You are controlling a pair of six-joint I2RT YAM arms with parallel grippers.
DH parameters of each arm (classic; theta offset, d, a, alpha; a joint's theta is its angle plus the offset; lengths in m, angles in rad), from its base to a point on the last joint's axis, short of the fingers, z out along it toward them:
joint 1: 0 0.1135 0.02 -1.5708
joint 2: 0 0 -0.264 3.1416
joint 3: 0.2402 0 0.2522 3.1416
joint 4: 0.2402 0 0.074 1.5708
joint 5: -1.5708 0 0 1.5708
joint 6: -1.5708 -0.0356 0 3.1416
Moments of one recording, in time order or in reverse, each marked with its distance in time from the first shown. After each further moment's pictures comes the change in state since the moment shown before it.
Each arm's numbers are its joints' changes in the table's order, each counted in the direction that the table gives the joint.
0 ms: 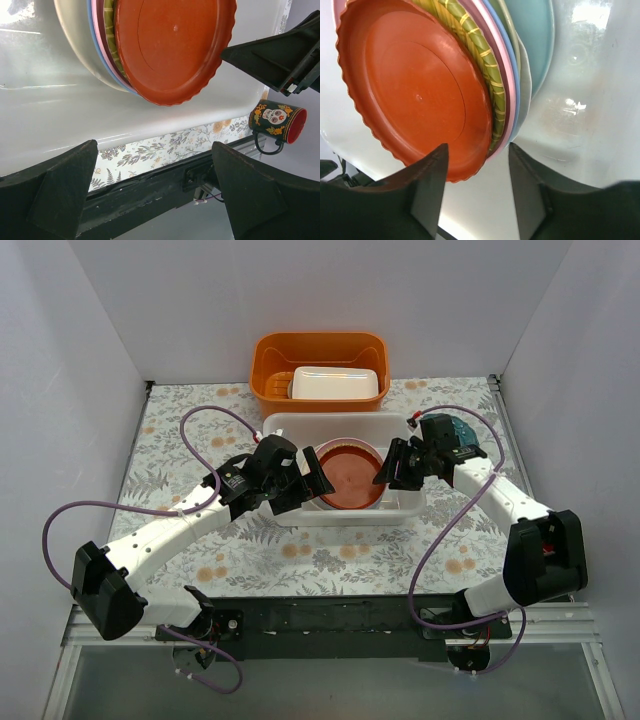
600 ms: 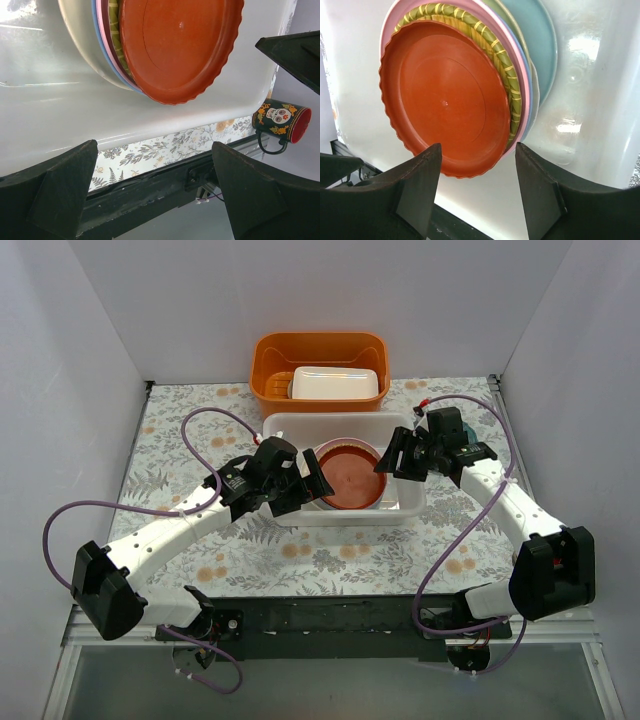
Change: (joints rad) left arm 0.000 0.000 -0.017 -0.005 -0.004 0.000; right arm 0.000 -0.082 0.044 0.011 -0.037 0.003
